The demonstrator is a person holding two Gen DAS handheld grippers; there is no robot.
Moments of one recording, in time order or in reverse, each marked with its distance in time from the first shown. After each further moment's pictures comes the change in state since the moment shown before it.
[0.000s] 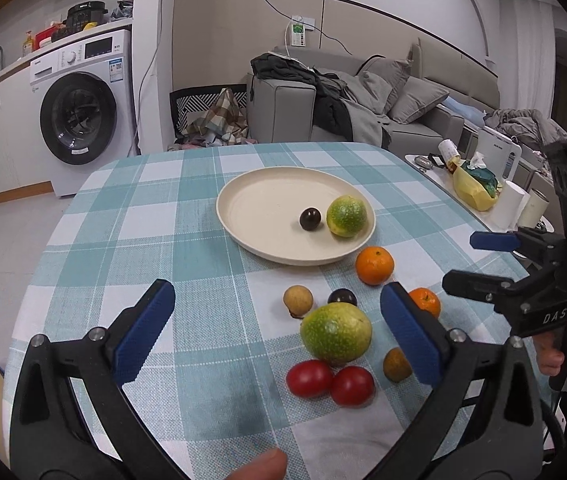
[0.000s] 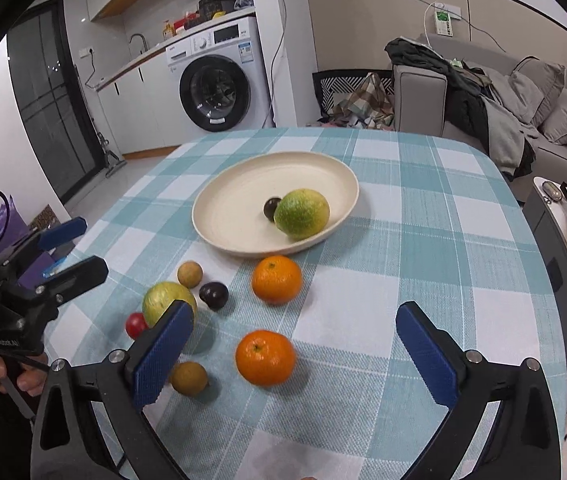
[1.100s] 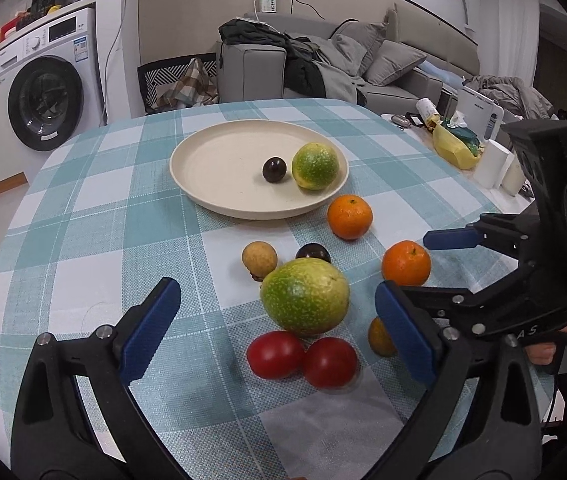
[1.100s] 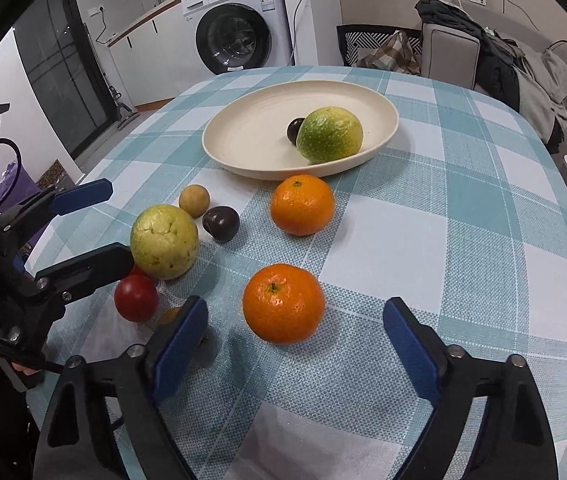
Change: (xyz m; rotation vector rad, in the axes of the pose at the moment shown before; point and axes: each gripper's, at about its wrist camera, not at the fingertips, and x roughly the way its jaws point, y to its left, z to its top) left arm 0.044 -0.022 -0.021 0.061 0.128 -0.080; right arm 0.042 0.010 -0.024 -0.048 0.164 0.067
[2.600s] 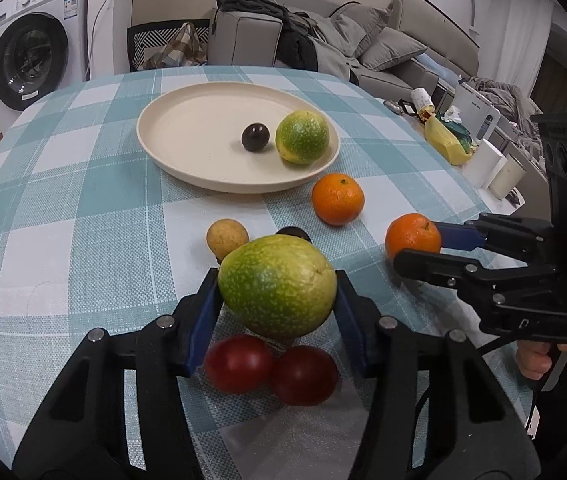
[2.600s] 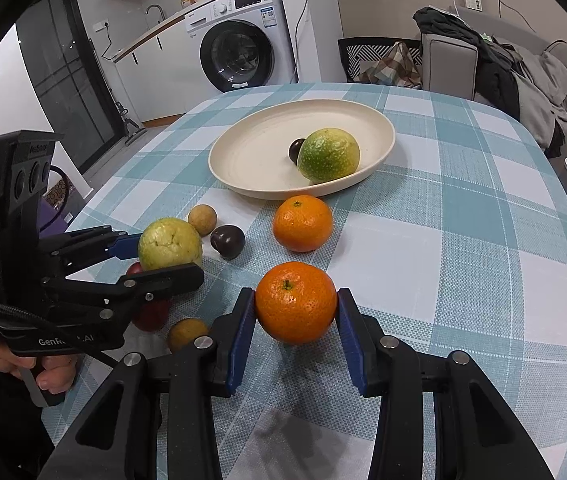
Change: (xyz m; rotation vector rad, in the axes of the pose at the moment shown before) left arm 0.038 -0.001 0.001 -0.092 0.095 -0.097; right arm -0.015 -0.006 0.003 0.019 -0.072 0.028
